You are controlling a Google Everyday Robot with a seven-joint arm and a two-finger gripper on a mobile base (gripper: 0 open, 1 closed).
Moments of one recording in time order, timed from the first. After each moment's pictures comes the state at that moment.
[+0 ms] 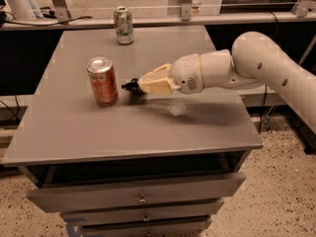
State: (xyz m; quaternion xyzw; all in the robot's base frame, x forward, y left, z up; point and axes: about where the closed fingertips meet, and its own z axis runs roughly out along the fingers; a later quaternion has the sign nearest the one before) arm 0.573 0.018 0.877 -0.52 0.63 0.38 0.44
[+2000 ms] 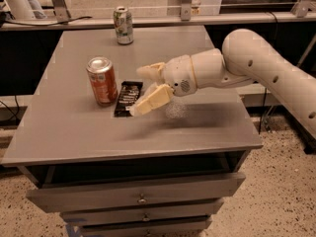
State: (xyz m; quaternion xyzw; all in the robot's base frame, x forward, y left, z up) arm 0.550 0.042 0.879 -0.55 0.61 0.41 0.41
